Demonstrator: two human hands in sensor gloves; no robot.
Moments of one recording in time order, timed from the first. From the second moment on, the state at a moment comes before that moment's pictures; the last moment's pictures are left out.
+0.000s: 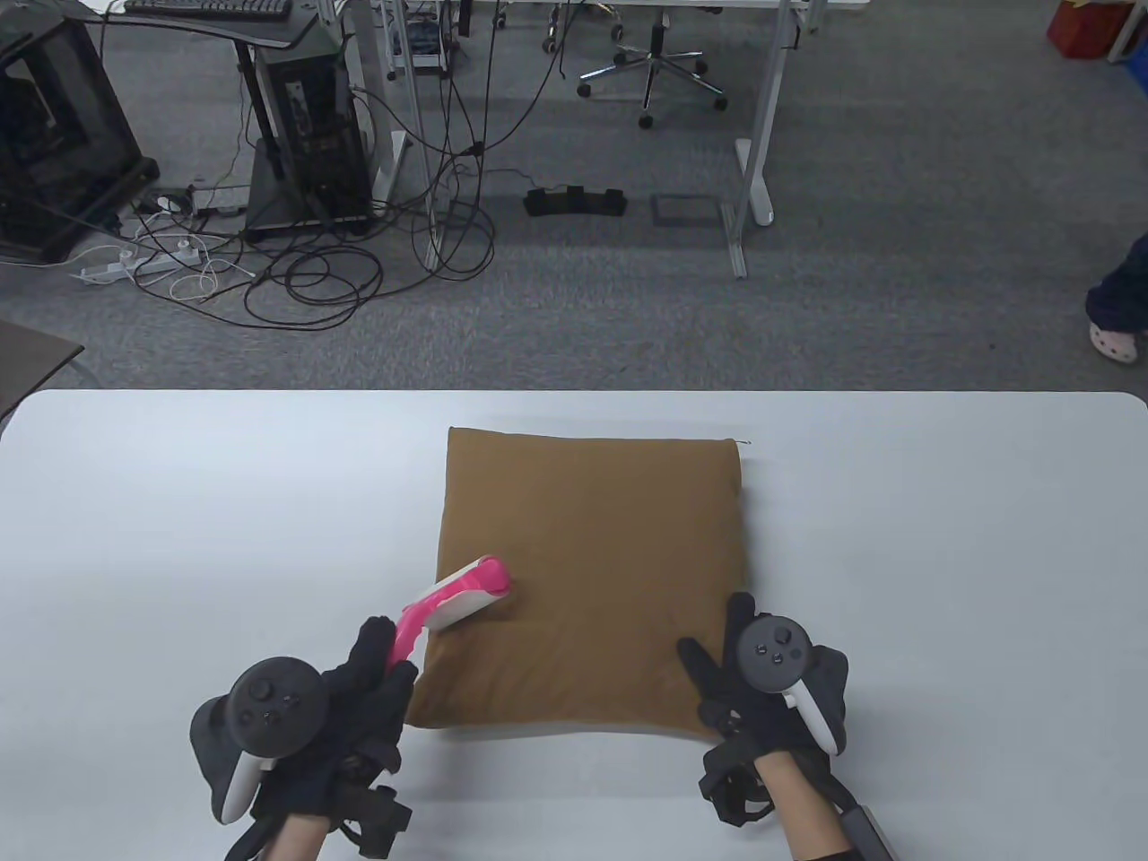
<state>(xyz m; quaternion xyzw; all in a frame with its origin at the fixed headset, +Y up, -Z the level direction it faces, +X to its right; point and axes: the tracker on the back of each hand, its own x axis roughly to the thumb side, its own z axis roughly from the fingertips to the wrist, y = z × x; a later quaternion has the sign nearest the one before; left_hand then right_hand) -0.236 -0.654 -0.255 0.08 -0.04 0.36 0.93 0.180 -0.750 -0.332 -0.05 0.06 0.95 0.29</state>
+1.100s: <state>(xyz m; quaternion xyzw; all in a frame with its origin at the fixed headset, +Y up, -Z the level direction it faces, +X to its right) -0.099 -0.664 -0.370 -0.04 0.02 0.12 0.99 0.179 -0.750 -0.334 -0.05 0.07 0.95 0.29</state>
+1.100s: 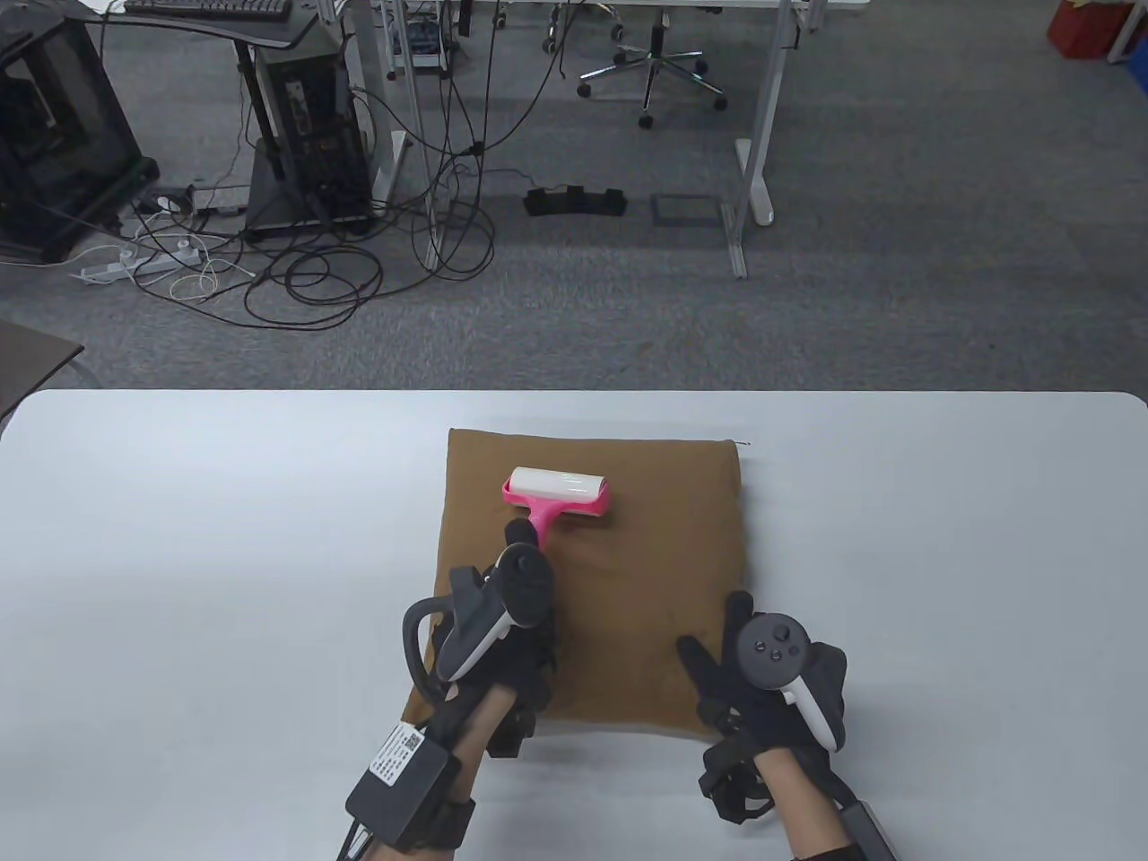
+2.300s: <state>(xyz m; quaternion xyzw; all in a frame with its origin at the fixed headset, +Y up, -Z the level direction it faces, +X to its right) -0.187 -0.642 -0.257 -0.01 -0.12 0.15 0.98 0.176 -0.753 -0.332 -0.05 0.07 0.96 0.27</state>
